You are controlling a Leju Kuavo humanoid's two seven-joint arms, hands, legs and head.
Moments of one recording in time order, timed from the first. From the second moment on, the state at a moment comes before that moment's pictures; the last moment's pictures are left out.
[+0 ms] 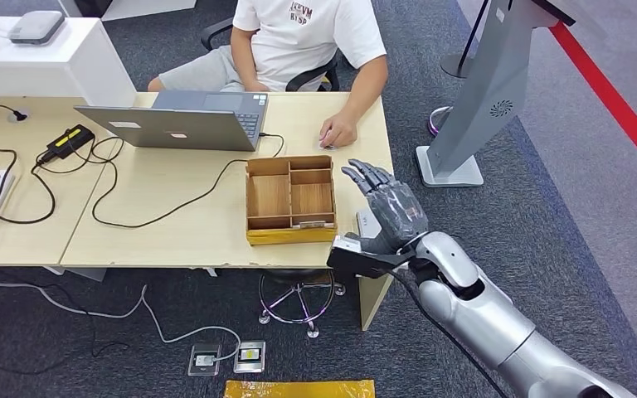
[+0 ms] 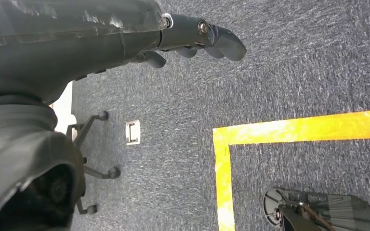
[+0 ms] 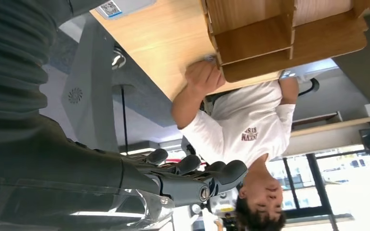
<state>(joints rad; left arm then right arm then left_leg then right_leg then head) -0.13 0.03 -1.23 -0.26 0.93 0.55 0.01 -0.61 -0.31 0.84 -1.33 0.68 -0.24 0.05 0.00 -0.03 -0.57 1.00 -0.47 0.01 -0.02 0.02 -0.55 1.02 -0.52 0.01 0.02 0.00</state>
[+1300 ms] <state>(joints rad) -0.13 0.03 -1.23 -0.26 0.93 0.55 0.03 -0.77 -0.07 0.96 -0.95 0.78 -0.23 0.04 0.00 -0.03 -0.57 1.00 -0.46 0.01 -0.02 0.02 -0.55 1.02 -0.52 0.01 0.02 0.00</state>
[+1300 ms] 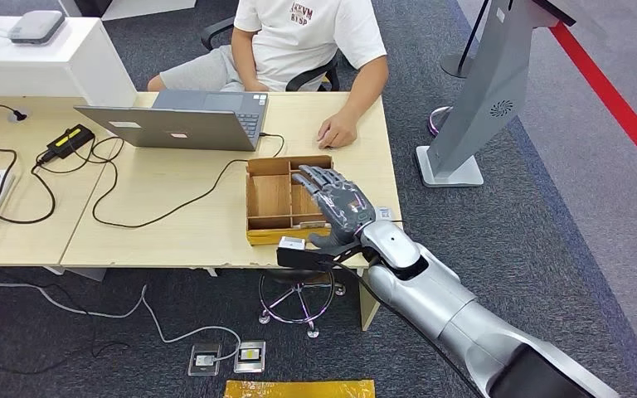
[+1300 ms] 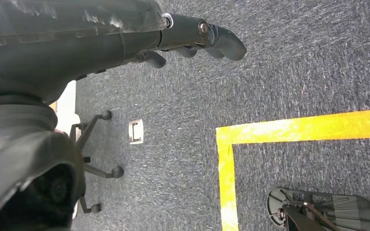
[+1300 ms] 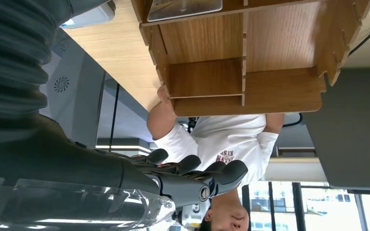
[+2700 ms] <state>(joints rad) -0.13 0.03 -1.23 -0.26 0.92 0.54 0.04 -0.85 0.01 1.01 -0.61 0.78 -0.29 0.09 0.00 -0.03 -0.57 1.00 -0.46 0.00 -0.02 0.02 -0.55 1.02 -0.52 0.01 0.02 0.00</state>
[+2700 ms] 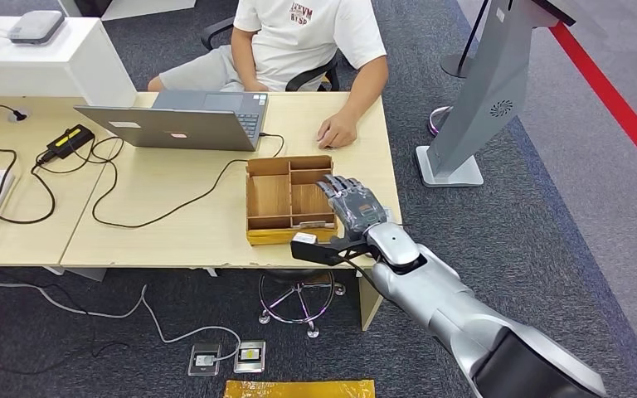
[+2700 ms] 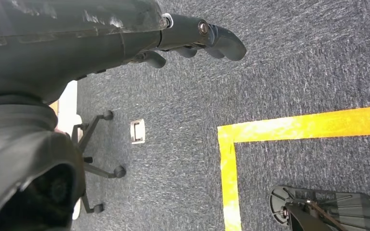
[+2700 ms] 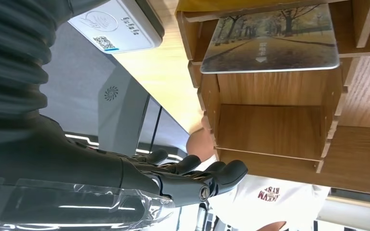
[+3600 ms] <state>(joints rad) -0.13 0.03 -1.23 -0.26 0.92 0.55 0.04 -0.87 0.10 1.02 -0.54 0.79 -0.29 0.05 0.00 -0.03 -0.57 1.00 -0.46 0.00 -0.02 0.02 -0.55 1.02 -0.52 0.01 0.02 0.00</state>
